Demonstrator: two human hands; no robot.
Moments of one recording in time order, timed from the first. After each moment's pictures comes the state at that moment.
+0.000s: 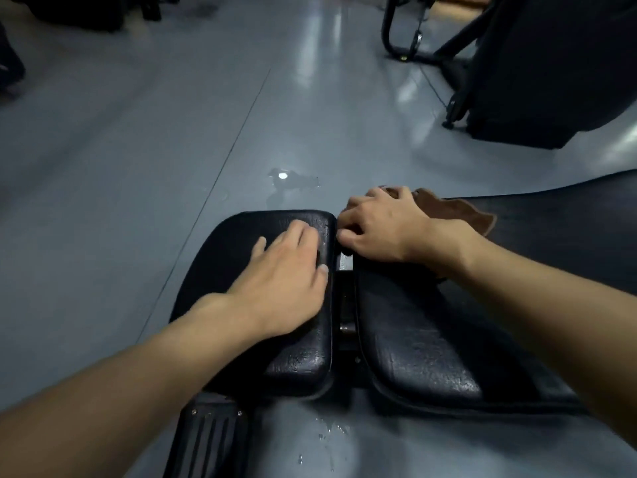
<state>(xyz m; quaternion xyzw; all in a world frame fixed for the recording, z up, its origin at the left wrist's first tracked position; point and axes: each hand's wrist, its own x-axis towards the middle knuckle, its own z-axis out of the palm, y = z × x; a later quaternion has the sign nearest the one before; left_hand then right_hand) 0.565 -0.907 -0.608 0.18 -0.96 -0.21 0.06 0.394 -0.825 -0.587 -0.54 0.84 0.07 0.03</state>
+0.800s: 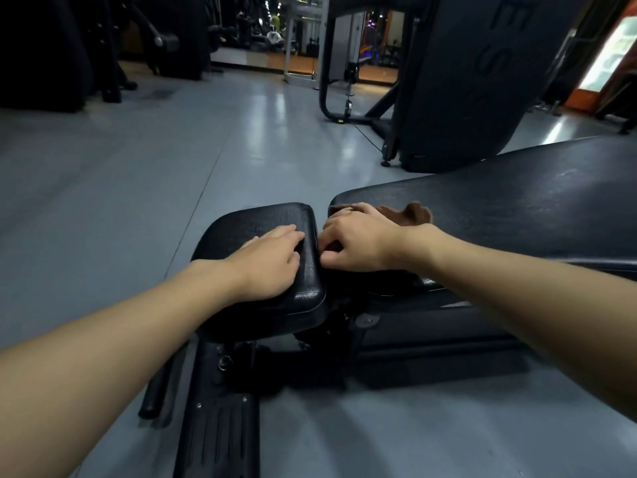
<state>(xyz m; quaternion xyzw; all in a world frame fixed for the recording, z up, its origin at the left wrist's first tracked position) 0.609 -0.907 -0.622 0.09 -0.98 -0.20 0.01 0.488 -0.764 -0.592 -0.56 0.83 0.04 -0.01</state>
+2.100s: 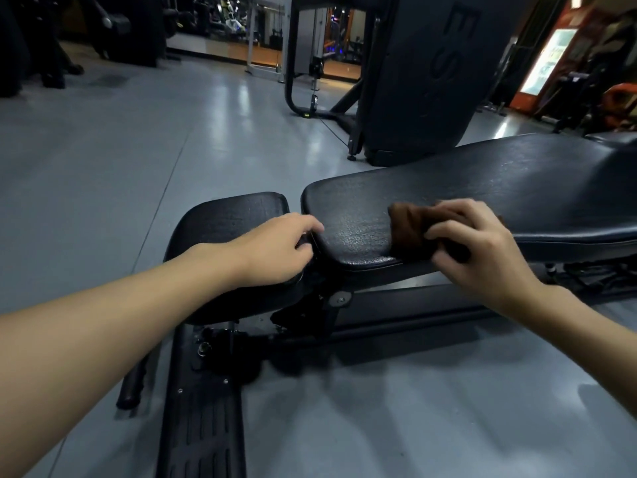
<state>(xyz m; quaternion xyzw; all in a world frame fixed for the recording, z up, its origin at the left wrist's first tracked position) 0.625 -0.871 -0.598 -0.02 -0.96 -0.27 0.06 0.520 -0.584 -0.588 -0.48 0.81 -0.16 -0.31</state>
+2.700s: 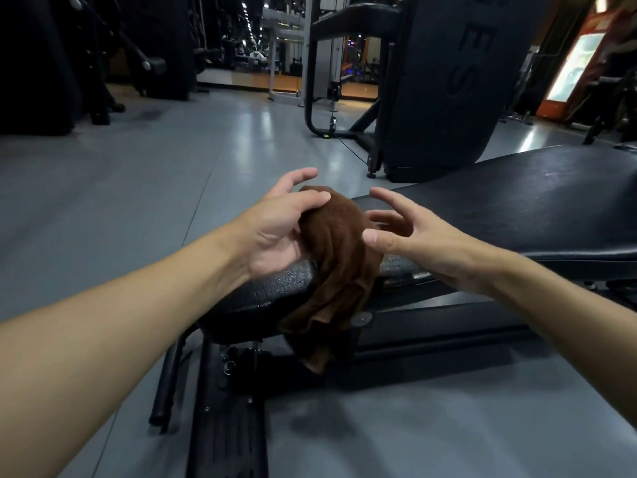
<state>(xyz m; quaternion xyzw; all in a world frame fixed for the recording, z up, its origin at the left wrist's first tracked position) 0.632 -0.865 -0.542 0.08 -0.53 -0.84 0.09 0.551 -0.672 -0.542 -0.33 0.78 -0.48 0.21</state>
